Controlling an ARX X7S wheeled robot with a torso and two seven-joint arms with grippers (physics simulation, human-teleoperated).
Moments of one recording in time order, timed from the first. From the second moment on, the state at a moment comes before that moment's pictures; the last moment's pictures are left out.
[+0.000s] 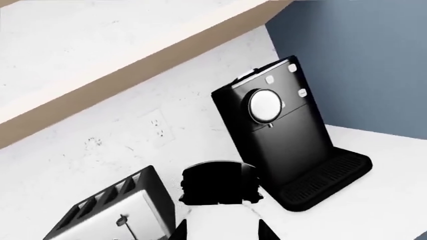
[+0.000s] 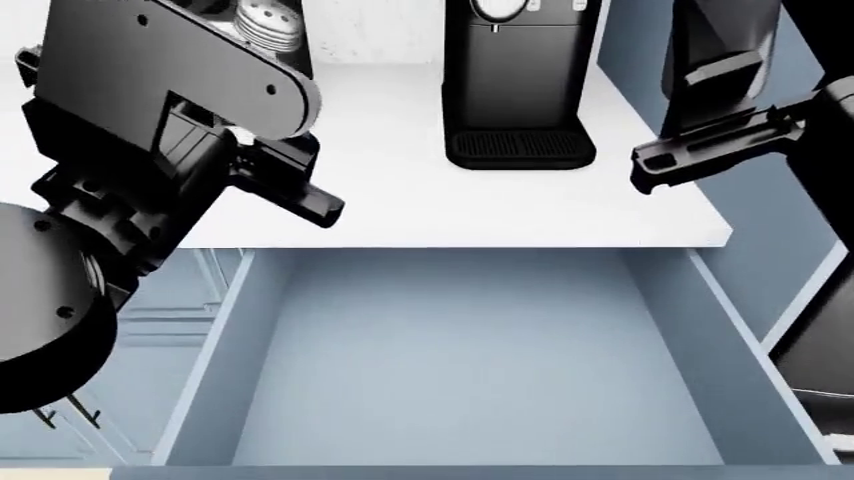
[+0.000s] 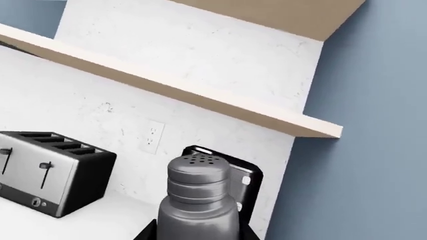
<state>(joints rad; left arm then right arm) -1.27 -0.59 0.29 0.66 -1.34 -1.38 -0.73 1.21 0.85 -0.14 -0.76 1.49 1.11 0.79</state>
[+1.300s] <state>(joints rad) -1.28 -0.61 0.69 0.47 -1.17 -1.29 -0.32 1.21 0.96 -0.61 -0.72 1.02 1.09 0.16</state>
